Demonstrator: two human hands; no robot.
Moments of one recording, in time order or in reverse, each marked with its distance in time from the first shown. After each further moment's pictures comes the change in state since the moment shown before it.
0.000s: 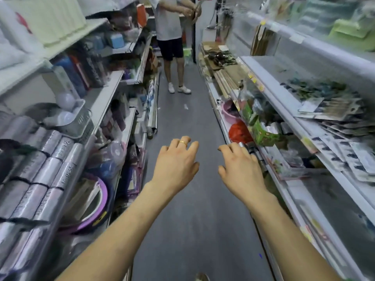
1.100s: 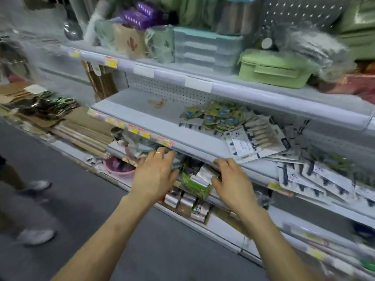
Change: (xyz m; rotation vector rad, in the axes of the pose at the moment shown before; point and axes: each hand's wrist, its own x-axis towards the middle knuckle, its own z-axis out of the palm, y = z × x) left_hand 0.681 0.028 0.170 -0.328 -0.050 0.858; right_hand 0.451 0.231 0.093 0.045 0.140 1.022
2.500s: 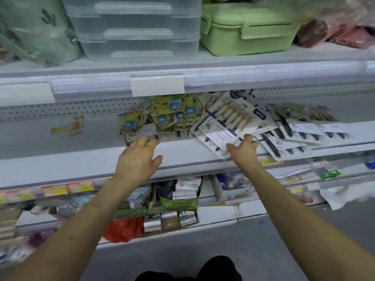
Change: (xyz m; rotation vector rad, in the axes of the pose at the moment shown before) left_hand 0.277 -0.065 0.125 -0.113 -0.262 0.479; right_hand 0.164 0.104 0.081 0.503 0.371 1.079
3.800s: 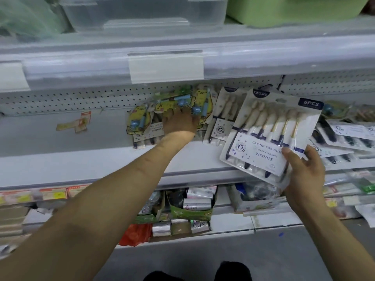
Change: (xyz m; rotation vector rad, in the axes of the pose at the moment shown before) left_hand 0.181 0.045 0.067 -0.097 0.086 -0.195; right_hand -0.008 0.051 -0.015 0.988 0.155 -0.117
